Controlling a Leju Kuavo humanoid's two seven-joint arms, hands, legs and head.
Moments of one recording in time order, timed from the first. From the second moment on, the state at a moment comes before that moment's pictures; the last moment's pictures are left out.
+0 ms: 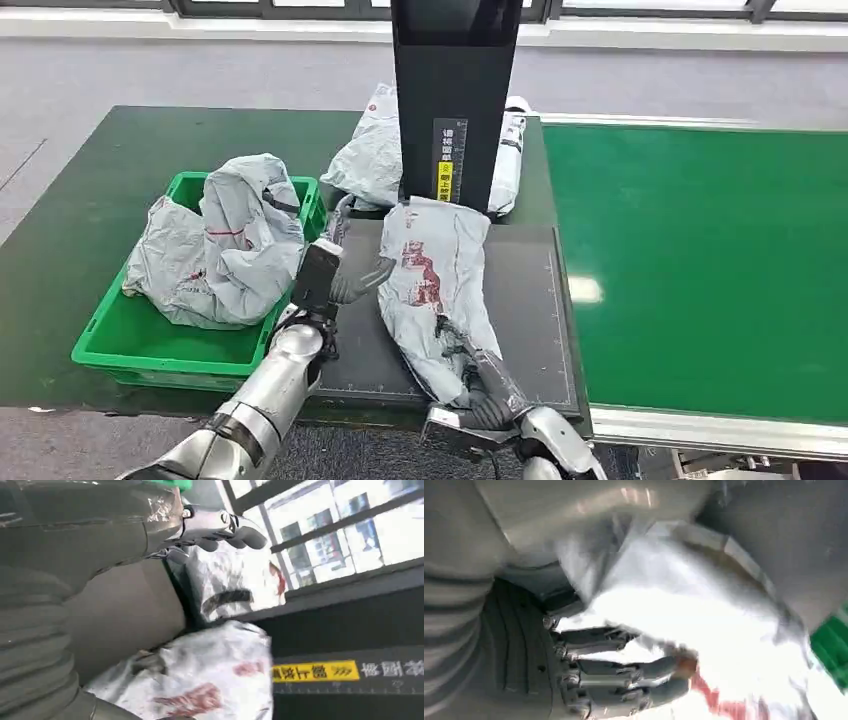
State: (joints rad) left arm -0.56 -0.24 -0.22 -0.62 -0.12 0.27 -0.67; right arm -0.02 0.04 0.38 -1.16 0.89 -0.16 -0.36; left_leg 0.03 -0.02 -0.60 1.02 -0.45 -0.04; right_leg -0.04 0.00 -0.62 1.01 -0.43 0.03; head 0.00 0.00
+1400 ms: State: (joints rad) left arm -0.60 -0.18 -0.52 -0.43 -0.70 -0.04 -0.50; right arm -0.01 0.14 0.05 -1.42 0.43 -0.57 -0.58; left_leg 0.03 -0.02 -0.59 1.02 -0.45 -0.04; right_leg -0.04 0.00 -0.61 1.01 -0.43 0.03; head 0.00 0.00
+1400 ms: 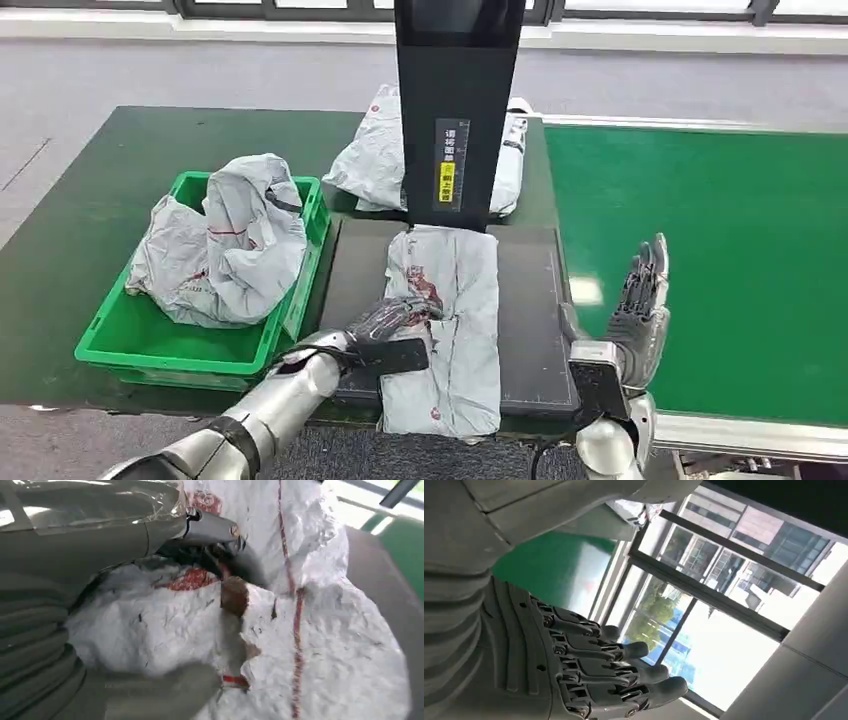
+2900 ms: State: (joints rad) left arm -0.64 -0.12 -0.34 -0.92 -1.25 0.70 -0.18; right arm 0.01 0.17 0.01 -1.46 0.42 -0.56 -0.59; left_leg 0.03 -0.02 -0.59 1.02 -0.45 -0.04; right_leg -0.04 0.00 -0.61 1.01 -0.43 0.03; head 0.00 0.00
